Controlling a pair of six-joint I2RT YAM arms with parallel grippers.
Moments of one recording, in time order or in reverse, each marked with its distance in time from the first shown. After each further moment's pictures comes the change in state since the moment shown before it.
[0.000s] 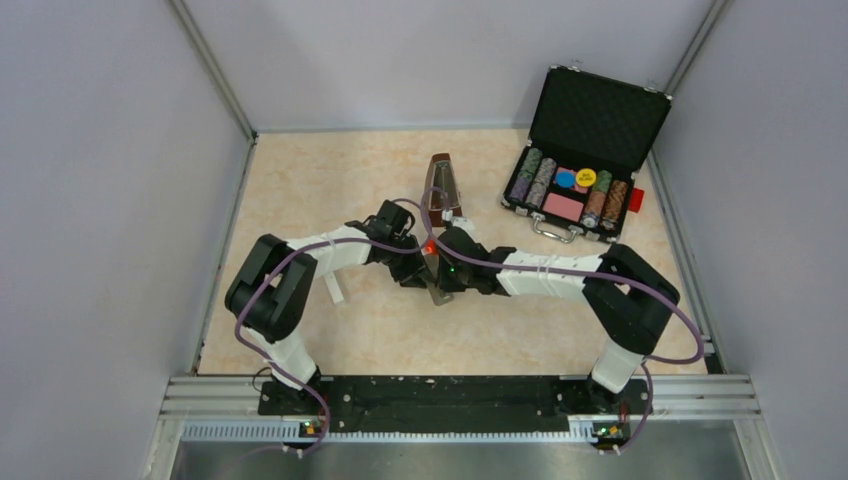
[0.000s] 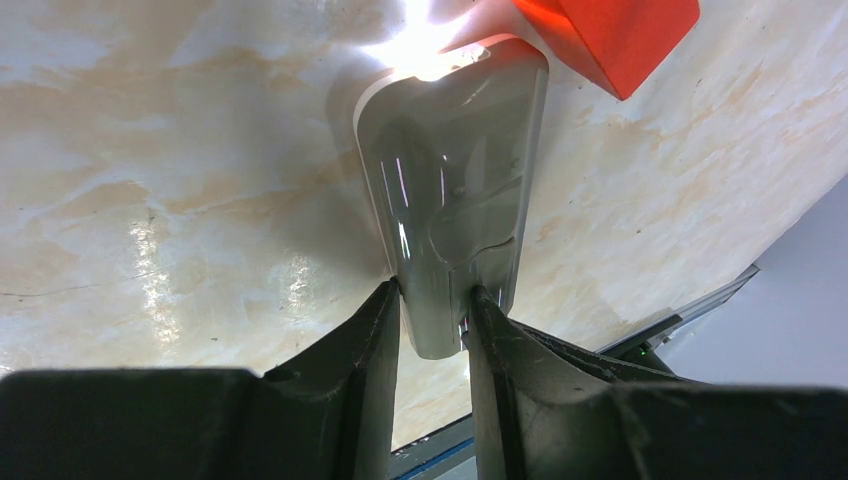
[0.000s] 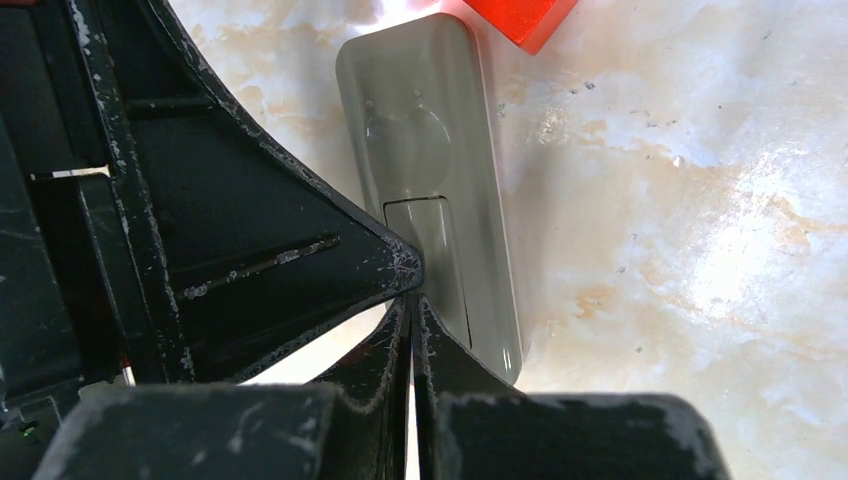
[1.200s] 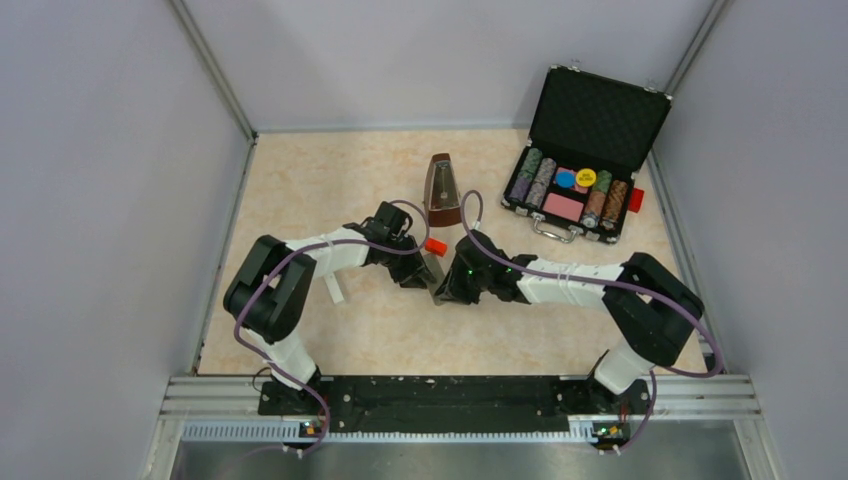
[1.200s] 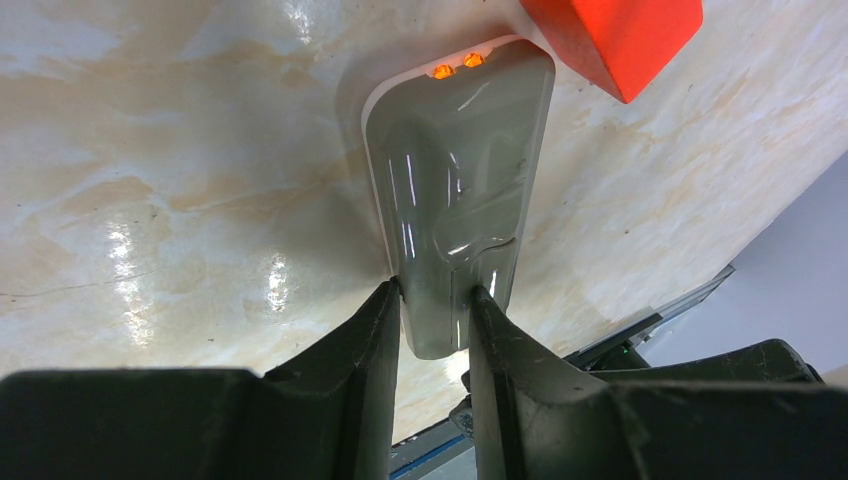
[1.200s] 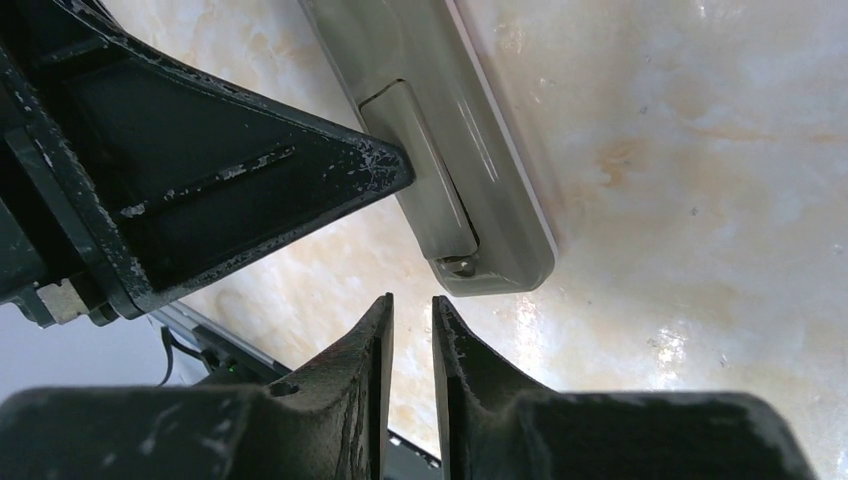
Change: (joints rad) left arm 0.010 -0.003 -0.025 0.033 0.019 -0.036; right arm -0.055 -0.120 -0.159 0.067 -0.196 0.368
